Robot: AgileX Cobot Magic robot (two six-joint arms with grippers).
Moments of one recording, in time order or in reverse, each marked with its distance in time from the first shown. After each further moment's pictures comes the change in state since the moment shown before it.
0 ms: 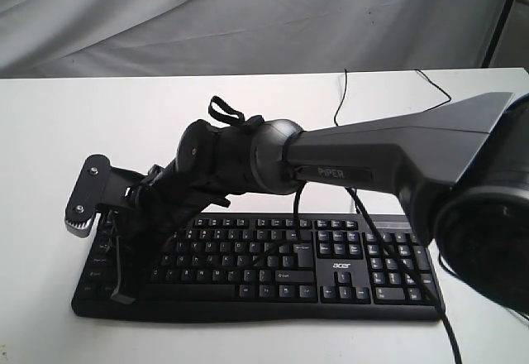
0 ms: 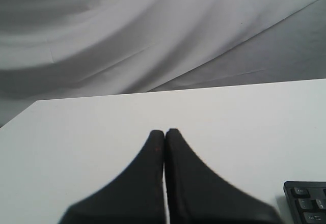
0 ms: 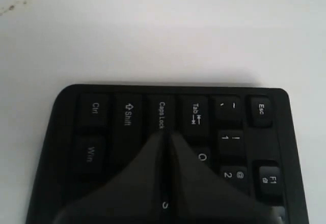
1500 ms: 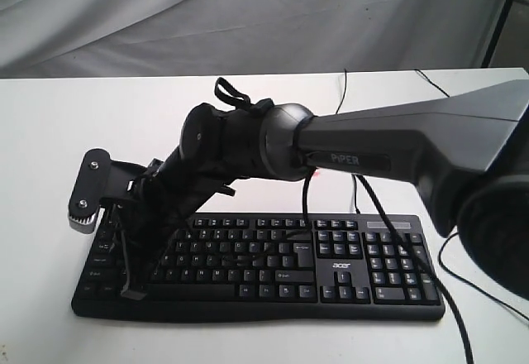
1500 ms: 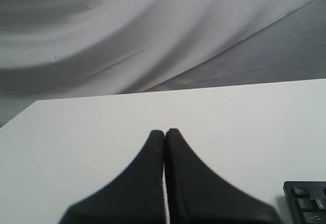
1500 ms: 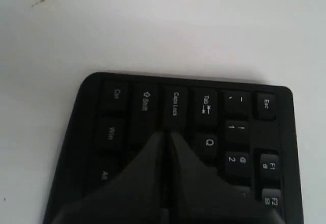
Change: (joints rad) left arm 0.000 0.000 0.000 0.000 0.000 0.000; right arm -0.016 -0.036 -0.002 -0.060 0.094 0.002
